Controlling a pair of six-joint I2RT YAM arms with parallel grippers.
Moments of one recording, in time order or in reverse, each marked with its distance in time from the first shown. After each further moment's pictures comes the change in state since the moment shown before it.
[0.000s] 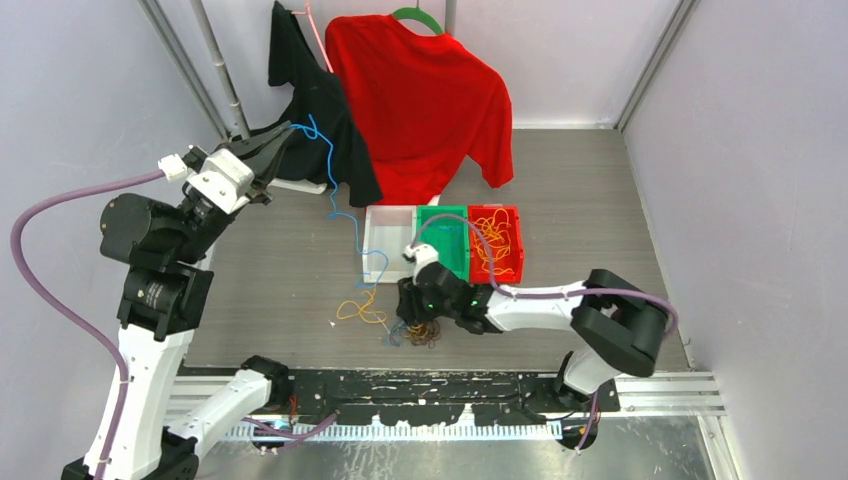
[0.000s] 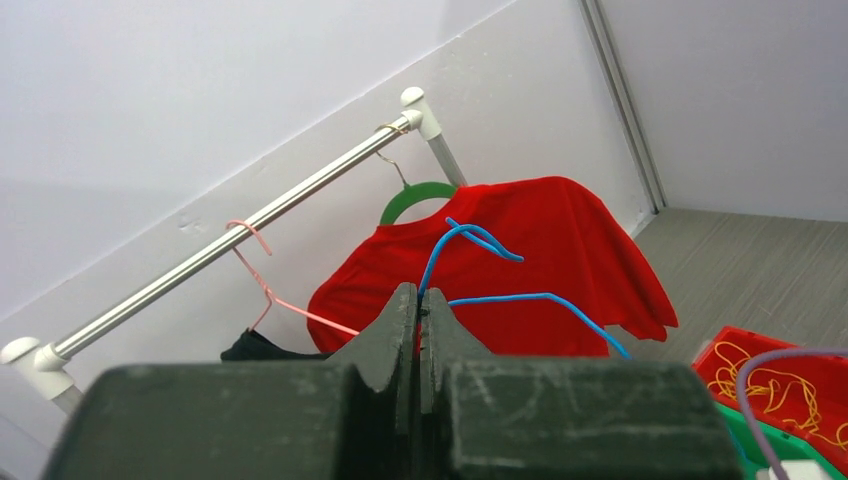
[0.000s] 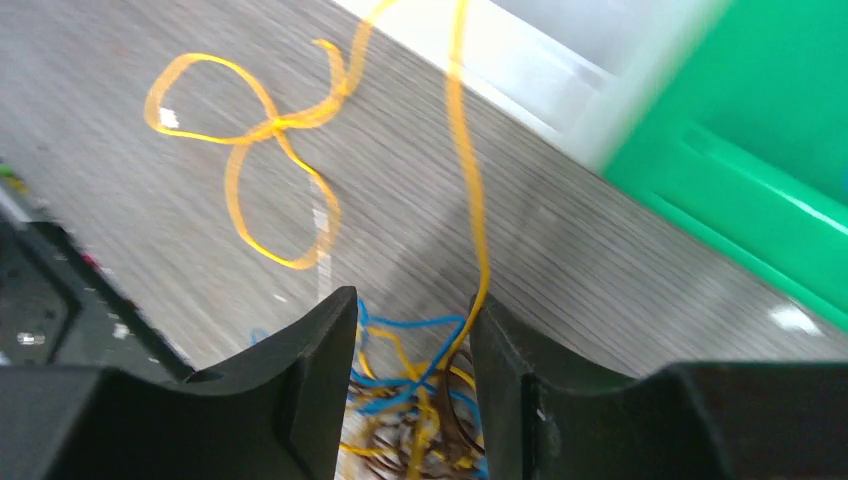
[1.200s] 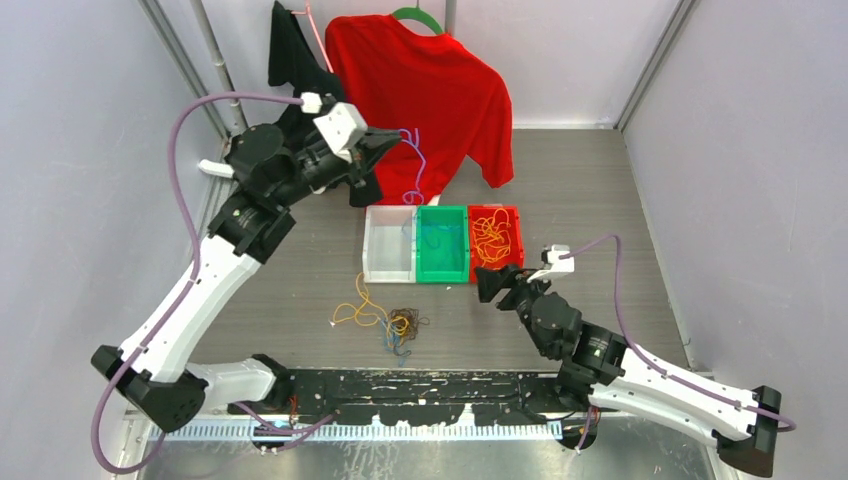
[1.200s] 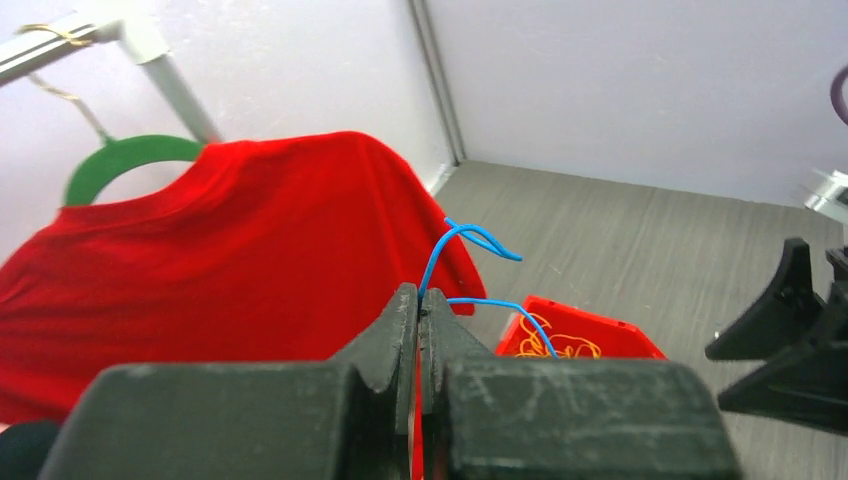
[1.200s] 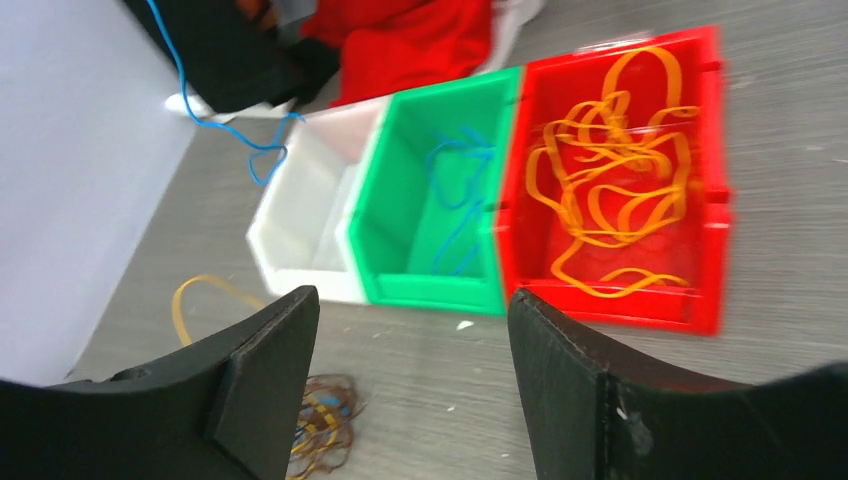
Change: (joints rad) left arm -0.220 0.336 0.050 0.041 0.018 -0.151; right arm 0.042 -0.999 -0.270 -0.219 0.581 0.077
